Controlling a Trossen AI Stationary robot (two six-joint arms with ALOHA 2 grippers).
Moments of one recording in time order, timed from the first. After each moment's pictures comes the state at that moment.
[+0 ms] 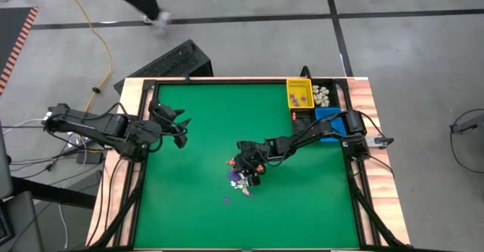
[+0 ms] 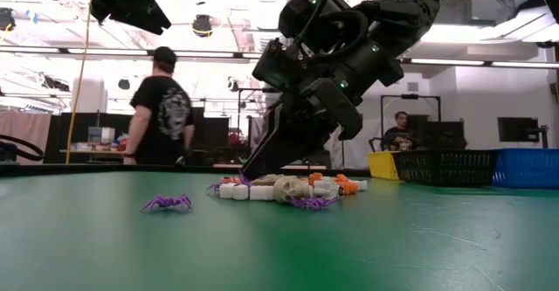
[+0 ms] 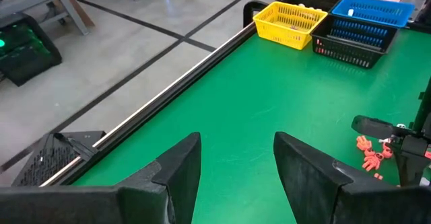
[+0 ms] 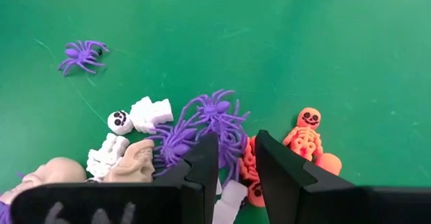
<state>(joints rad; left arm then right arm) -0.21 0.80 0.81 -0.59 -0.85 -0.38 0.10 1.95 1.09 0.19 -0.13 -0.14</state>
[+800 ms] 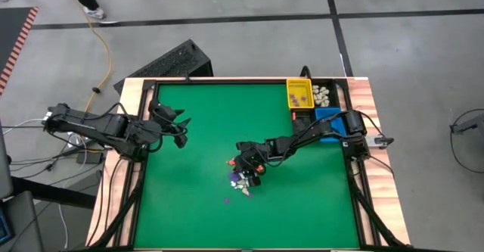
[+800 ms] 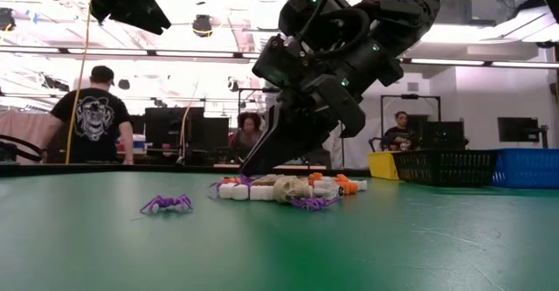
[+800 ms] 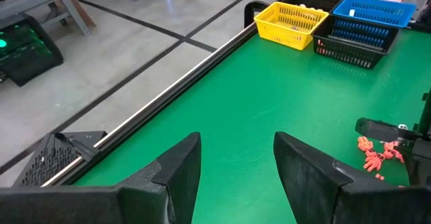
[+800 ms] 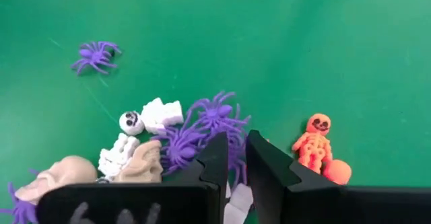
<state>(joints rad) -0.21 0.80 0.81 -0.59 -0.85 -0.38 0.10 1.95 1.09 0.19 -0.16 -0.16</state>
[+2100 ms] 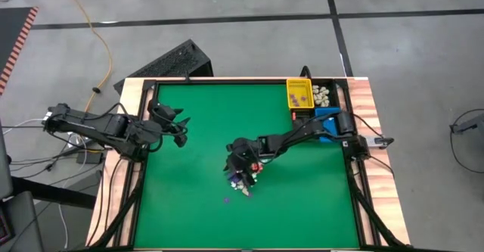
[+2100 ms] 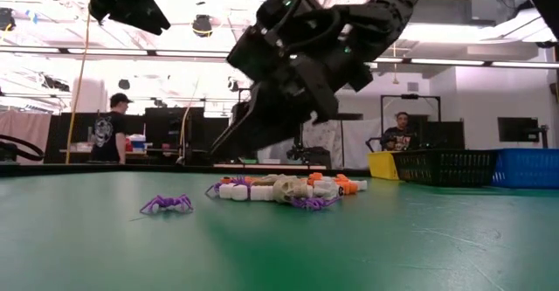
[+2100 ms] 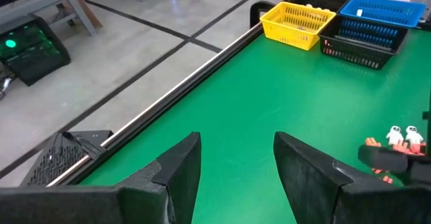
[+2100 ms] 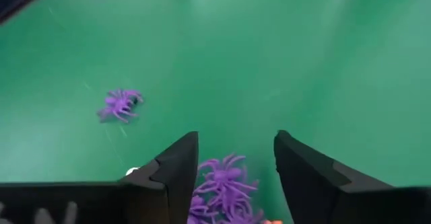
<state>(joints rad) -0.21 0.80 0.81 -0.60 -0.87 -0.38 0.07 2.05 1.24 0.19 -0.34 -0.20</state>
